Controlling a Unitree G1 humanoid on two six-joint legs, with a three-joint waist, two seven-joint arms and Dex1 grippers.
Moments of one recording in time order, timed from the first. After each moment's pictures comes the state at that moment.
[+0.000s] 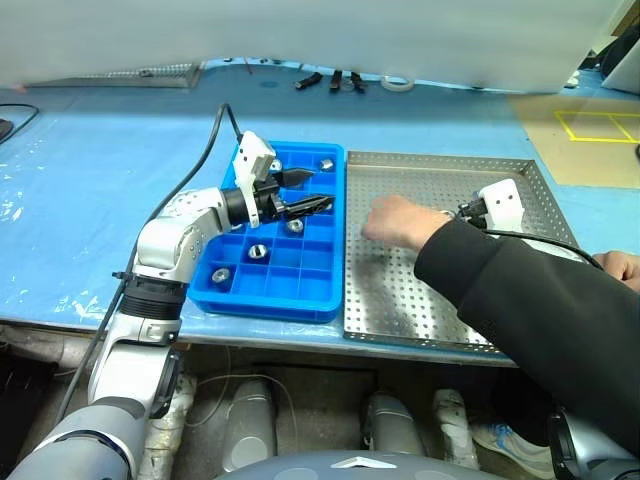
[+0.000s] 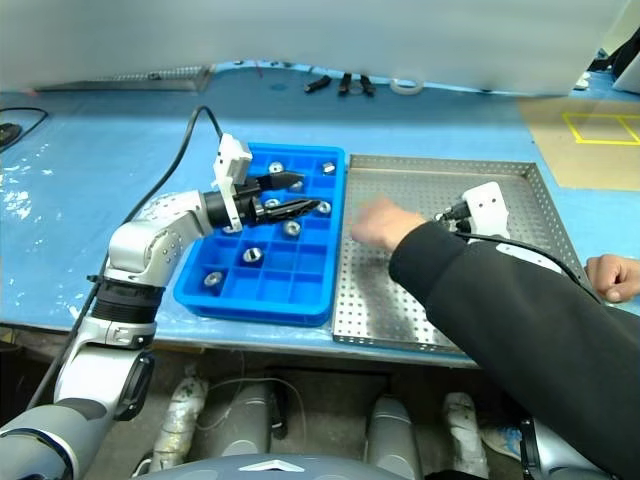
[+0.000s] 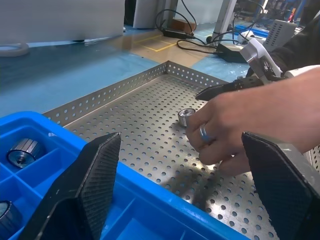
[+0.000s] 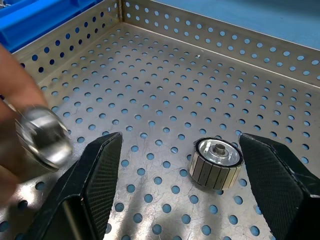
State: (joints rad) left arm -0.71 0.36 -0.03 0.11 -0.46 0.55 -0.93; right arm -0.36 -0.59 -0.15 -0.02 0.25 0.62 0.51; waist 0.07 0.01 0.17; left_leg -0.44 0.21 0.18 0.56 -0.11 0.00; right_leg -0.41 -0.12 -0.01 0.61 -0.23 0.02
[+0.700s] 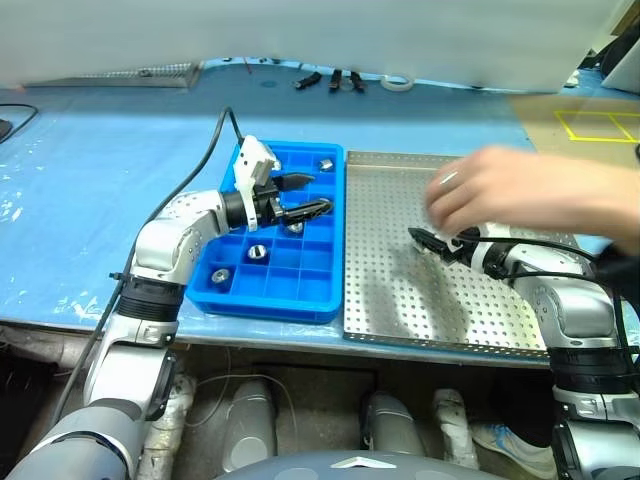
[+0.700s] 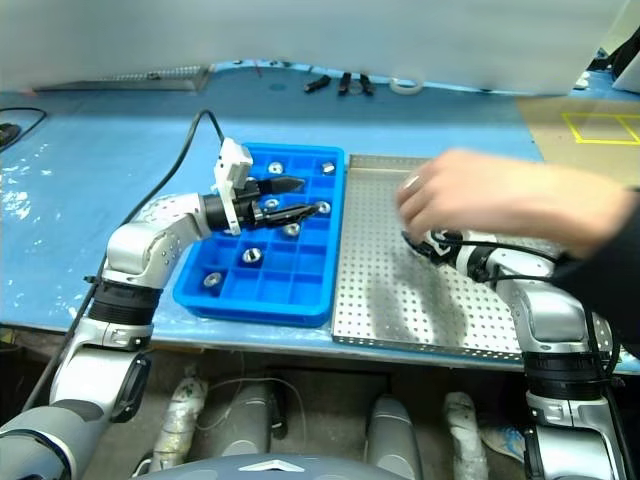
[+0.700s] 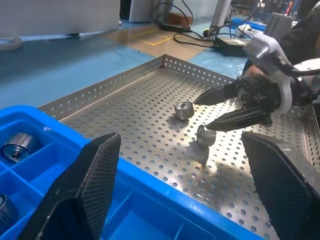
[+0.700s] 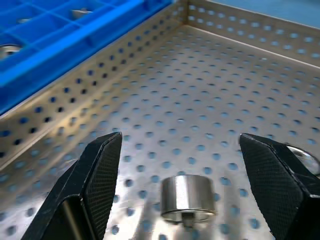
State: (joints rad) left arm -0.69 0.39 -0.06 0.10 -0.46 0.55 -0.97; right arm -0.31 -0.61 -0.12 -0.13 0.33 0.66 0.66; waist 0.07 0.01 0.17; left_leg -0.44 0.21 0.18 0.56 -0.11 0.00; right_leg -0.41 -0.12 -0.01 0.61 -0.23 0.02
